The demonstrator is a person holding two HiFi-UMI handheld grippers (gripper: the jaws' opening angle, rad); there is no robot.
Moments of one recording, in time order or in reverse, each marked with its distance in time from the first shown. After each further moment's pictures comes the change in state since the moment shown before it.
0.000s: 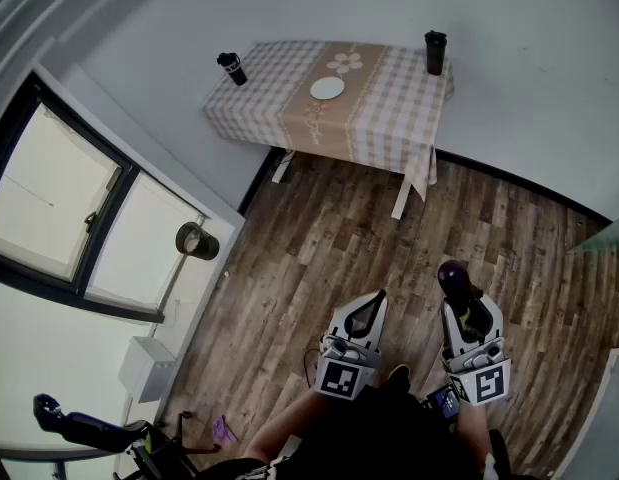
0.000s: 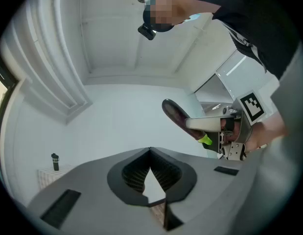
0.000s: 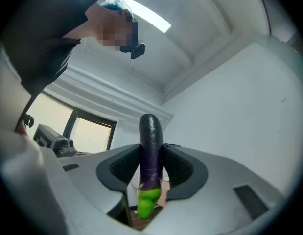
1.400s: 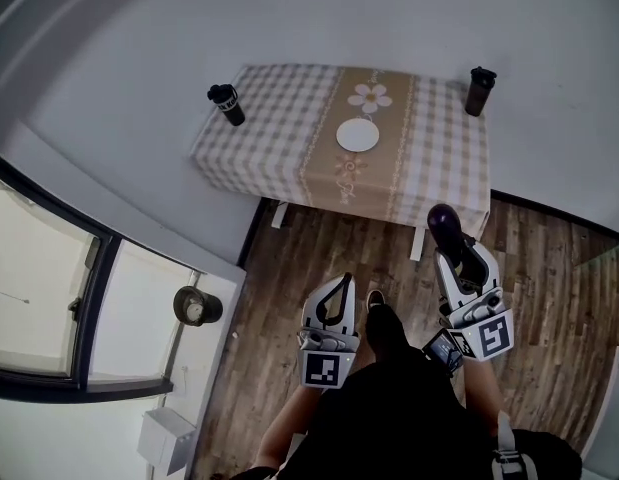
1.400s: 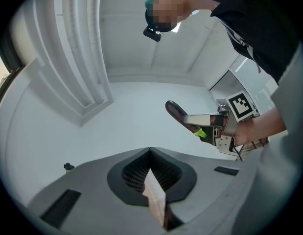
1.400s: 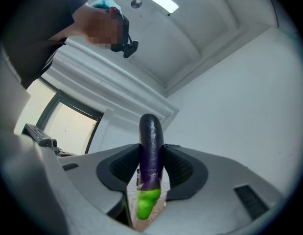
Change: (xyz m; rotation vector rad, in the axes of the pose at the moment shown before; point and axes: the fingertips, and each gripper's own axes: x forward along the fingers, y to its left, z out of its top) left arm 0.136 0.446 -0.062 0.045 -0.072 0.048; right arm 0.453 0.011 -0.111 -0.059 -0.066 -0.048
